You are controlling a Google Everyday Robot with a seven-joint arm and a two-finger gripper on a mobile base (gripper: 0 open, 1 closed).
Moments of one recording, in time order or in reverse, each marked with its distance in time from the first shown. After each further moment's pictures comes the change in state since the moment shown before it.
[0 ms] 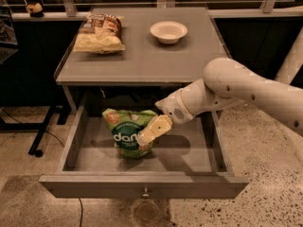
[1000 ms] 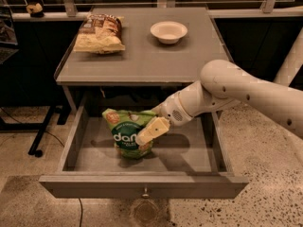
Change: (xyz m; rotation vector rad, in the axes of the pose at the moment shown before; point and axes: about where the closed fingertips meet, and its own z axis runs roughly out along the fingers) arm 0.007 0.000 0.012 -0.035 0.023 0.017
